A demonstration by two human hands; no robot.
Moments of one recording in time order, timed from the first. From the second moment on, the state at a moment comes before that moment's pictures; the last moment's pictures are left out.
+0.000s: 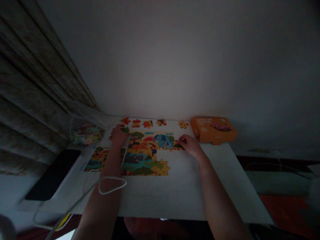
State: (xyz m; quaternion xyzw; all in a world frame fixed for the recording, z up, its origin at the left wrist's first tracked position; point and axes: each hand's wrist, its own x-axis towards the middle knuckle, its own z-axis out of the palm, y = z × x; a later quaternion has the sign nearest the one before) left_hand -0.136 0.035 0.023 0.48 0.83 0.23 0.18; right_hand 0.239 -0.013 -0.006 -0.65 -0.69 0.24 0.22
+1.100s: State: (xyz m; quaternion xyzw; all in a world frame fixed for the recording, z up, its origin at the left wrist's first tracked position) left_hand 0.027 -0.029 -0.005 0.44 0.52 0.44 0.59; right_hand 0.216 -0.017 0.016 -0.51 -0.50 0.59 0.39
